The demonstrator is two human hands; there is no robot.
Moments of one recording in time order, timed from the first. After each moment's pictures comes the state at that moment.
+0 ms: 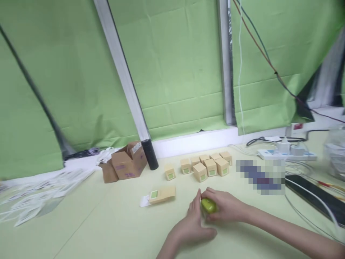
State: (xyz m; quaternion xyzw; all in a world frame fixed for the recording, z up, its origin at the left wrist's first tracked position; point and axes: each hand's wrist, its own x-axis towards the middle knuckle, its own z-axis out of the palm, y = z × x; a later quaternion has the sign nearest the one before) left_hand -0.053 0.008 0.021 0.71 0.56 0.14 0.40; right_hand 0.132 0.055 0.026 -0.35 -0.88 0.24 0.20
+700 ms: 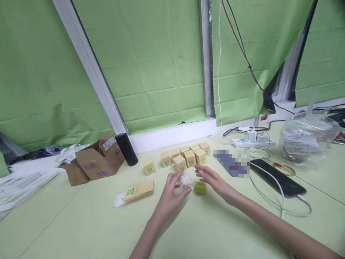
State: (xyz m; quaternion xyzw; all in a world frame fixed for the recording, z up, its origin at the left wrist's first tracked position) left_hand -0.022 0.036 0.045 0.74 0.49 0.36 0.29; right_hand 0.174 0.056 0.025 -0.39 -0.57 0.55 0.47
